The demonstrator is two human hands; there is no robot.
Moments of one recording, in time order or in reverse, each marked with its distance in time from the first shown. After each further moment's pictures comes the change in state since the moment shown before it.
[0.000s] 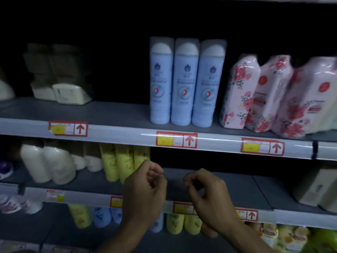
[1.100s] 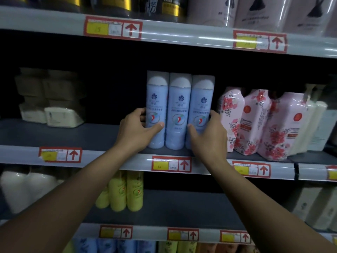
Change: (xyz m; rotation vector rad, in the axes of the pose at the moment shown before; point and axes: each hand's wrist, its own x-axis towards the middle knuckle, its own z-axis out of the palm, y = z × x) left_hand 0.187 0.061 -0.017 -0.072 -0.076 0.151; right_hand 0.154 -0.068 -0.057 -0.052 0.462 0.249
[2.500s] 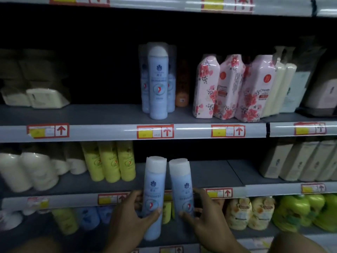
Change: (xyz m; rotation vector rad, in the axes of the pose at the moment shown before) left_hand -0.263 -0.096 0.024 0.011 -0.320 -0.338; right_hand -0.224 0.152 -0.055 0.149 -0.551 0.234
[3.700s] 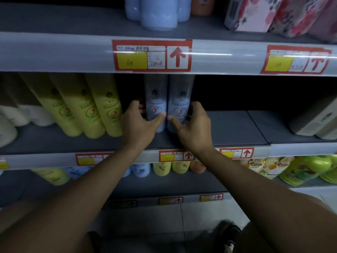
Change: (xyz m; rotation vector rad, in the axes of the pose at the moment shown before) left_hand 0.170 -0.032 0.065 0.007 0.260 0.075; right_hand 0.165 0.033 0.066 -0.143 0.287 -0.057
